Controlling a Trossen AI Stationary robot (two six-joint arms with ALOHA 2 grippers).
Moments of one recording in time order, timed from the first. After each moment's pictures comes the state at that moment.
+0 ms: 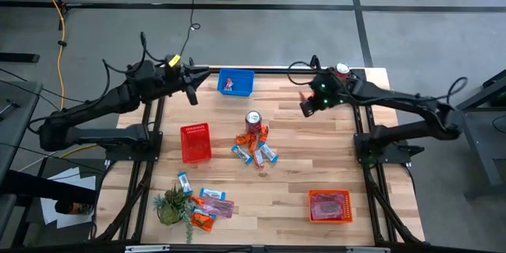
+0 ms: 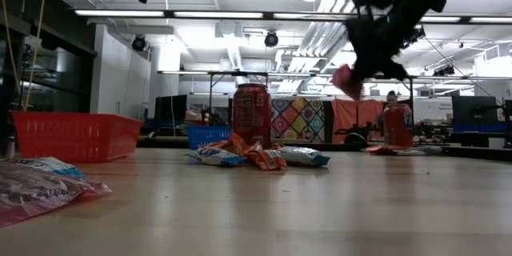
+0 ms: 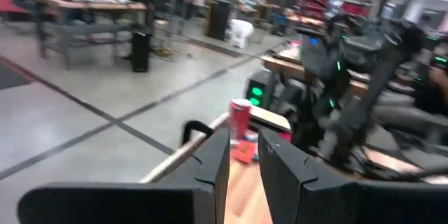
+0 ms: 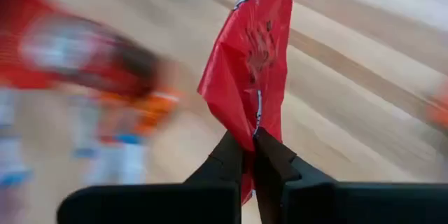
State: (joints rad) left arm 0.41 0.81 0.82 -0.06 -0.05 -0.15; right arm -0.48 1.15 0.80 -0.50 -0.13 0.53
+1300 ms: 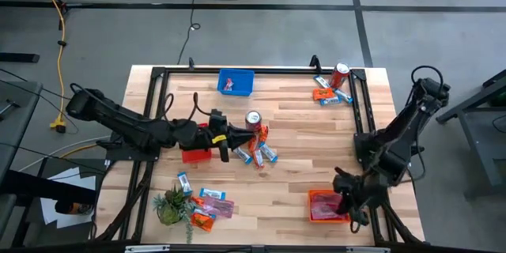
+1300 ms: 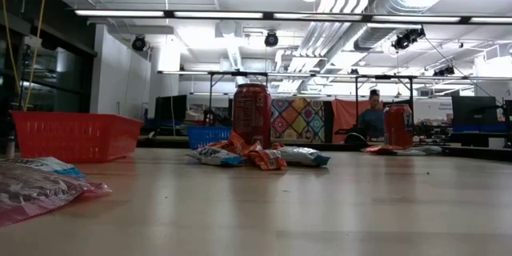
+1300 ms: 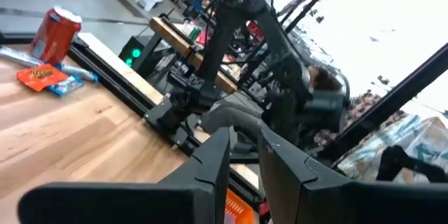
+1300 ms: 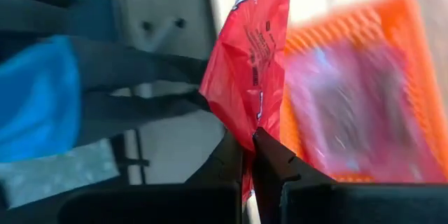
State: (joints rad) left arm -0.27 1.31 0.82 0.52 -0.42 -0.70; right arm 0.94 1.13 0.80 -0.53 0.04 1.22
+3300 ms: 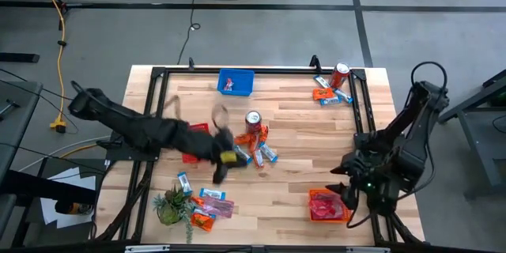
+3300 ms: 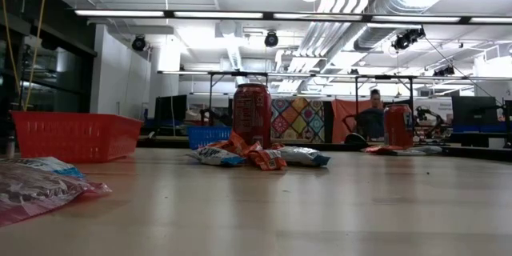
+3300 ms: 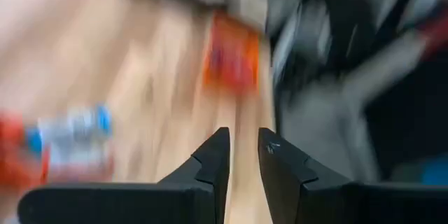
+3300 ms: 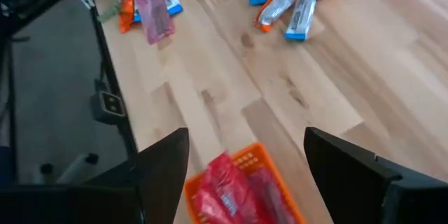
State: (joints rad) left arm -0.37 1.38 1.16 -0.32 -0.10 -0.59; right arm 0.98 1.21 1.14 -1.05 0.64 1.41
